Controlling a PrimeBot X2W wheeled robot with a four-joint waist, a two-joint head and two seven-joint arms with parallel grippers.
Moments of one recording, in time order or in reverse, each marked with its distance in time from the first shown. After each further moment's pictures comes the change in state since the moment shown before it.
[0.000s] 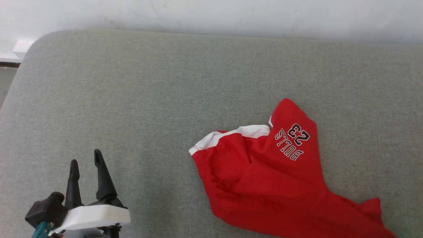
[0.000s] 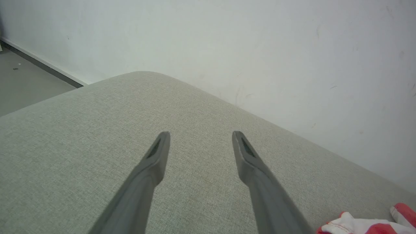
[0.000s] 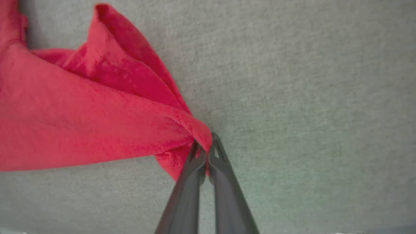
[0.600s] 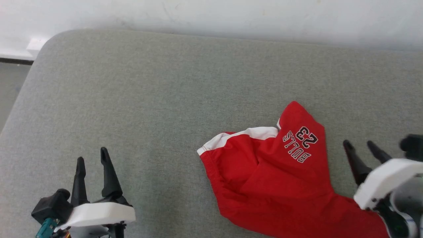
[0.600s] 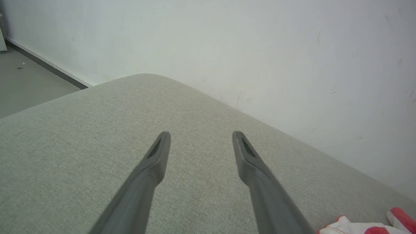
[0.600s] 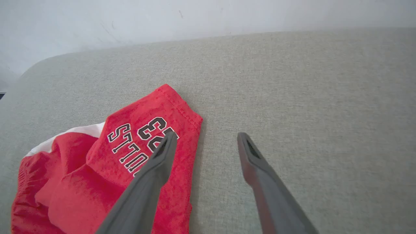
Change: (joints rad) left arm -0.011 -0.001 -0.021 0.014 -0.009 0.000 0.000; right arm -0.427 -0.002 0.161 -0.011 -0.134 0.000 -0.100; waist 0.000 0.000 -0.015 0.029
